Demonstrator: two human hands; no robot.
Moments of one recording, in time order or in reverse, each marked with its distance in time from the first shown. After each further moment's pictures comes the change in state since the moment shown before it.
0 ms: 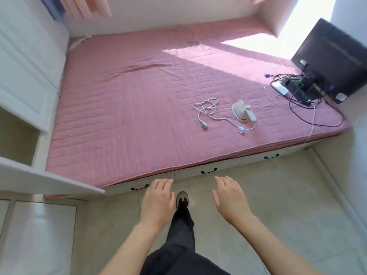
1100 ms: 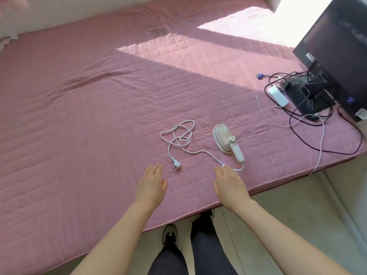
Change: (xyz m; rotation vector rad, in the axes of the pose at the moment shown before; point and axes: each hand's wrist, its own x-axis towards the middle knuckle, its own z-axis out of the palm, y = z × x) left_hand 0.454 0.091 0.094 -0.017 -0.313 -0.097; right_hand 0.381 0.237 -0.009 -0.009 -0.180 0.043
